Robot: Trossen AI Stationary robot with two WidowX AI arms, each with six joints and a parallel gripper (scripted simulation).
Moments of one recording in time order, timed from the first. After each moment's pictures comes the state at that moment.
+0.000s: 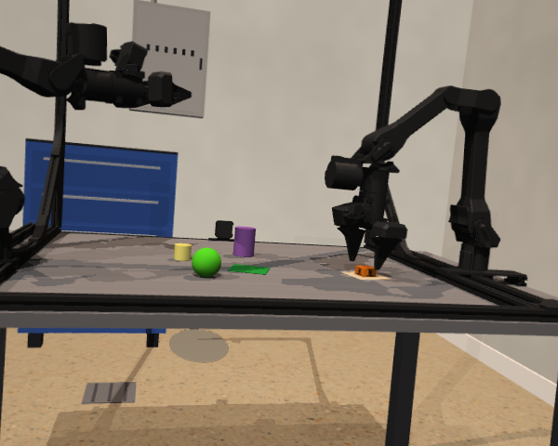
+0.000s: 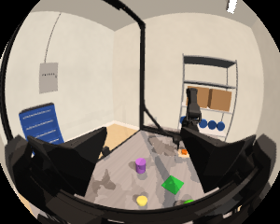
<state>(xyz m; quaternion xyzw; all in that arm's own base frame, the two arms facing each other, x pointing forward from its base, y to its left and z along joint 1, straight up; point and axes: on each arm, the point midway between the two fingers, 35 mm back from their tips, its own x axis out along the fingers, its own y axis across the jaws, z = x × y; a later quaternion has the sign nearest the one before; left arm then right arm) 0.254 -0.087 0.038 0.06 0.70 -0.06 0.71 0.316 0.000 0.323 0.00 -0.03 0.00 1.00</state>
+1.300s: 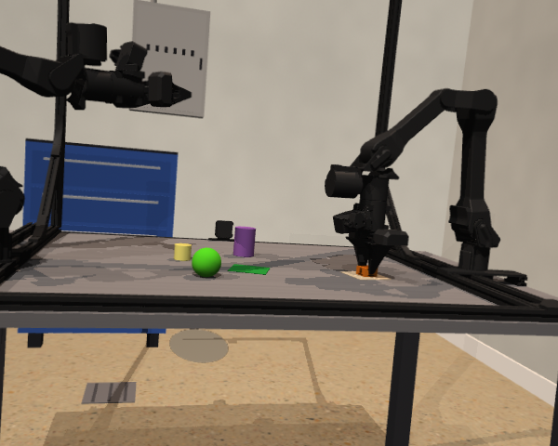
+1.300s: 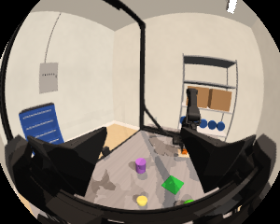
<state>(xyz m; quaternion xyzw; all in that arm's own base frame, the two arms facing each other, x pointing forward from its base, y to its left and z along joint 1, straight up) 0.248 -0.085 0.023 0.06 0.71 -0.06 0.70 0.316 0.000 0.323 0.00 -0.03 0.00 1.00</state>
